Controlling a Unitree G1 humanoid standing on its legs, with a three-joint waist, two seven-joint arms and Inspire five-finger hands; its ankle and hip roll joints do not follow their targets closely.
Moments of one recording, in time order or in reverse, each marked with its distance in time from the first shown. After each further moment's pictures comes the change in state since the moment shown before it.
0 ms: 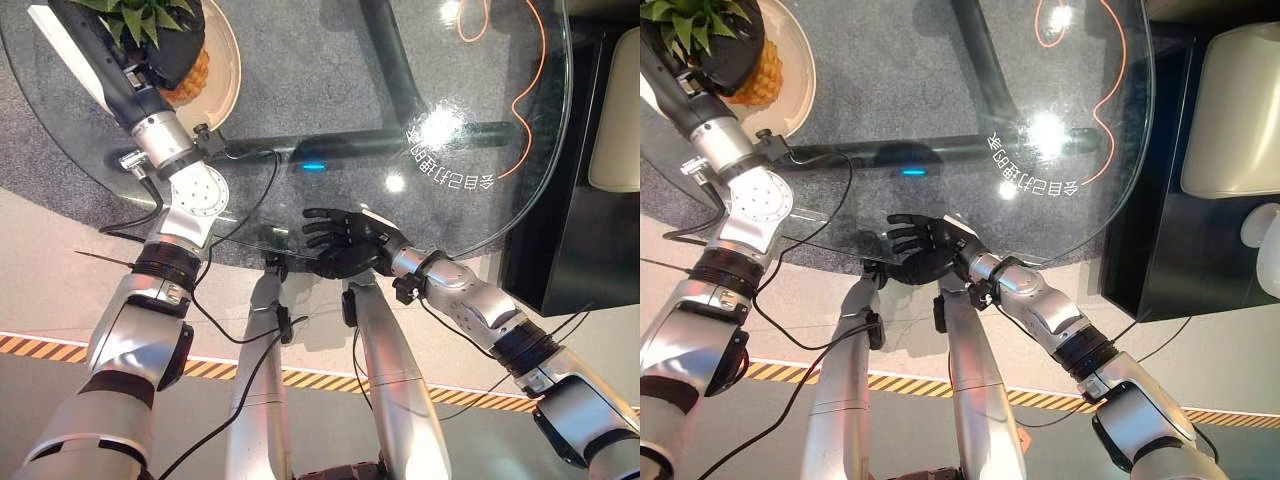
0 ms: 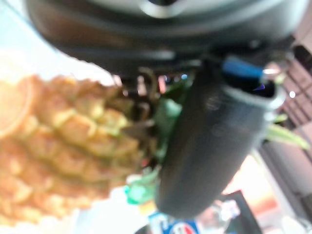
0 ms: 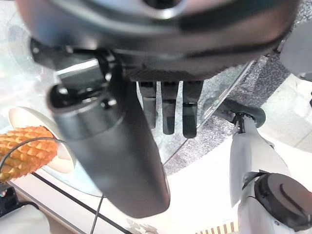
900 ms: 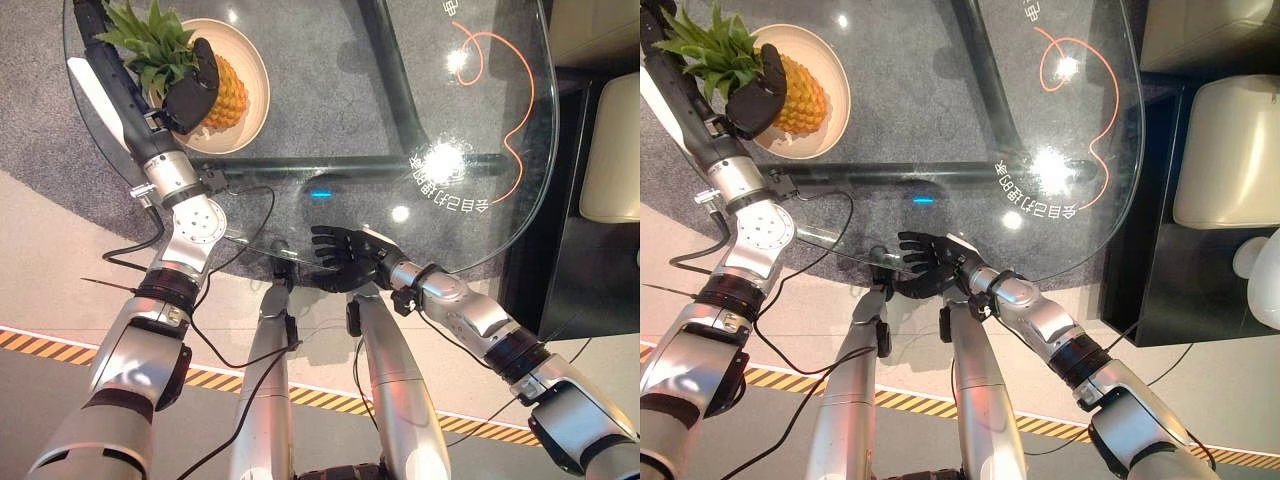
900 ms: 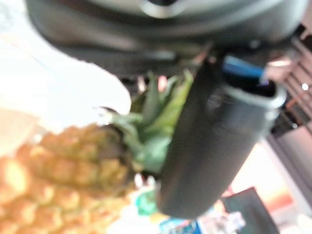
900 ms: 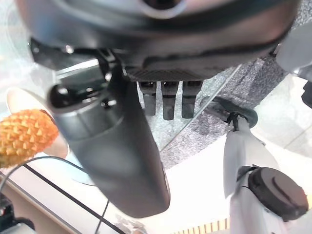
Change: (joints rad) left arm 0.133 0.000 0.007 -0.004 -0.053 0.015 -0.123; right arm 0.036 0.030 0.019 0.051 -0.071 0.006 -0.014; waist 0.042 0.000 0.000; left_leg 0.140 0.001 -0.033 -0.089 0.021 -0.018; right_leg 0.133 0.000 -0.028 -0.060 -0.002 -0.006
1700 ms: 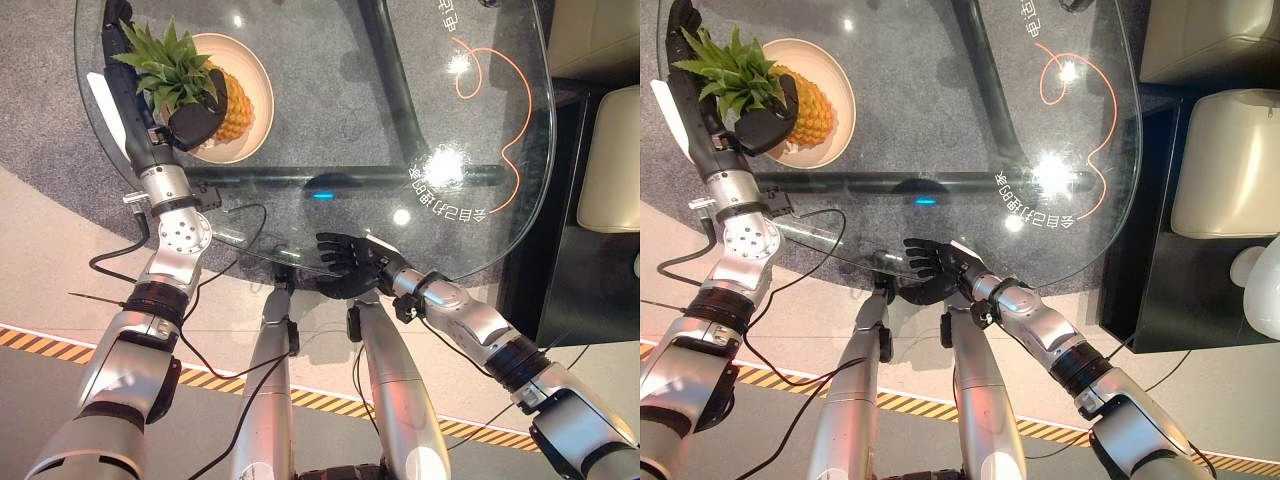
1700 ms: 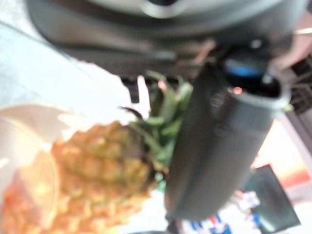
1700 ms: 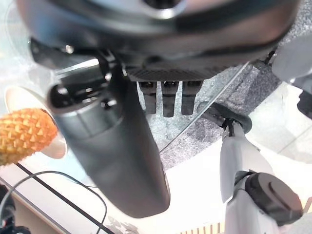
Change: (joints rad) left arm 0.078 0.041 0.015 -0.042 -0.080 0.042 -0.197; right arm 0.045 -0.003 -0.007 -0.003 -0.021 -0.013 -0.008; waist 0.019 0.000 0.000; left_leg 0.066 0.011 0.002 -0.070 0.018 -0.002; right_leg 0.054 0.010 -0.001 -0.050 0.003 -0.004
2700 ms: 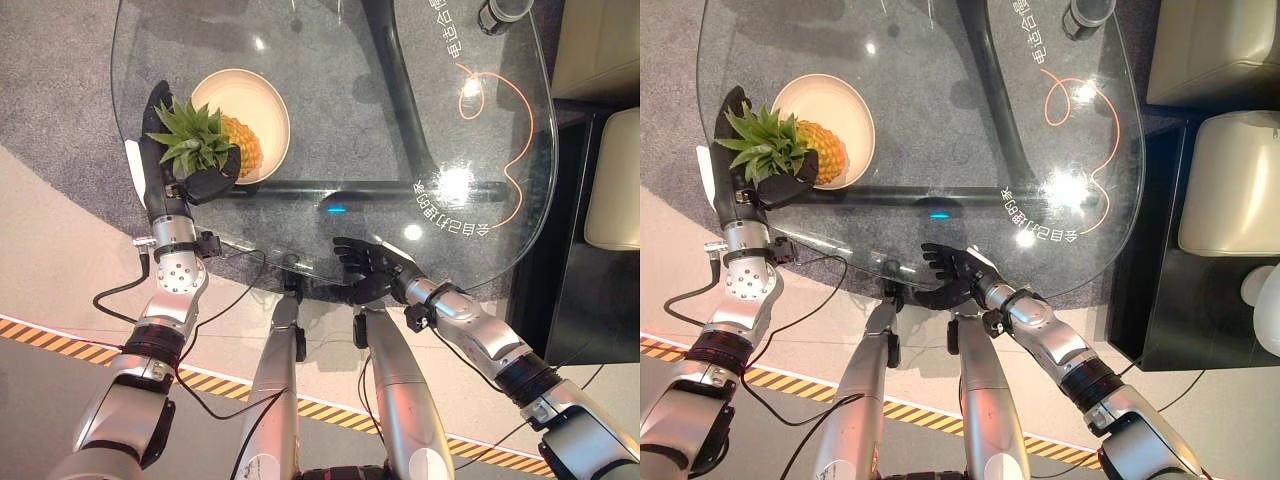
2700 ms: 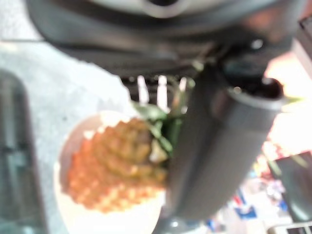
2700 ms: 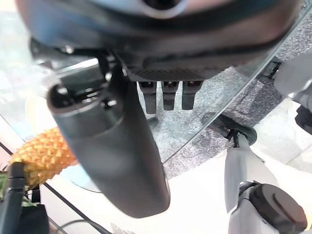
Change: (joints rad) left arm 0.249 -0.011 0.058 -0.119 -0.087 0.078 -0.221; right arm 0.096 -0.023 -0.062 -0.031 -0.040 -0.033 -0.029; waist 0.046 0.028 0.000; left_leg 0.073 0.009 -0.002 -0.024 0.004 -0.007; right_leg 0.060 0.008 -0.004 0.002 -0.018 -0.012
